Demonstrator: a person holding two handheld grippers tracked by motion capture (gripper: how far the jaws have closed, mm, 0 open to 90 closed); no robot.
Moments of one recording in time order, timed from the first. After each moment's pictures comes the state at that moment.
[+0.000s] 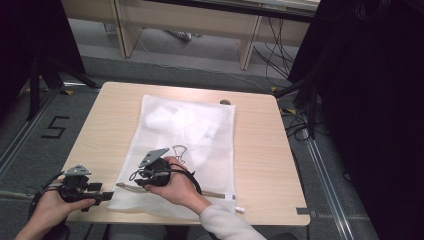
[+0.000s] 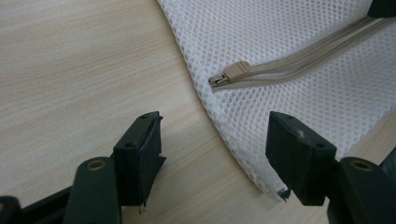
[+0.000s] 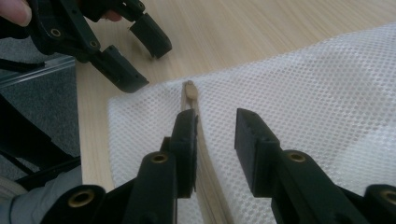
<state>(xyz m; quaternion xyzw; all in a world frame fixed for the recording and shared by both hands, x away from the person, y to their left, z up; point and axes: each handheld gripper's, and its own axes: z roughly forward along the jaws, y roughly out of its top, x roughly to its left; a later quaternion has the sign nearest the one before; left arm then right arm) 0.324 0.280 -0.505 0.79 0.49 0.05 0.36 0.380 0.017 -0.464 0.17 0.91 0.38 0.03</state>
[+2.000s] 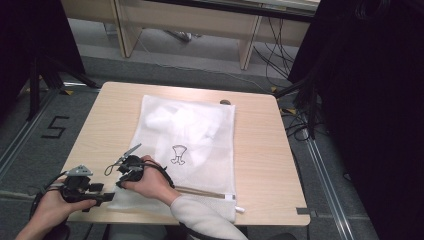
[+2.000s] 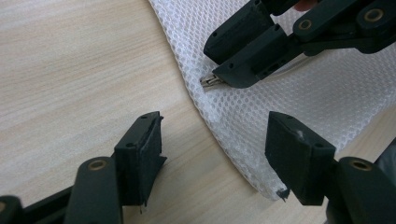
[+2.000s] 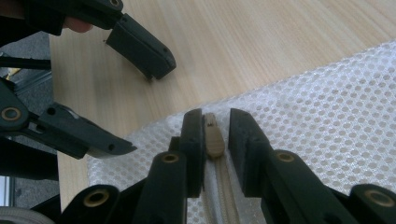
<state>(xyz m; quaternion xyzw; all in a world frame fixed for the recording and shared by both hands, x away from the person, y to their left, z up) 0.324 0.276 -0.506 0.79 0.48 0.05 0.37 0.403 0.089 -0.500 0.22 0.92 0.32 -0.05</state>
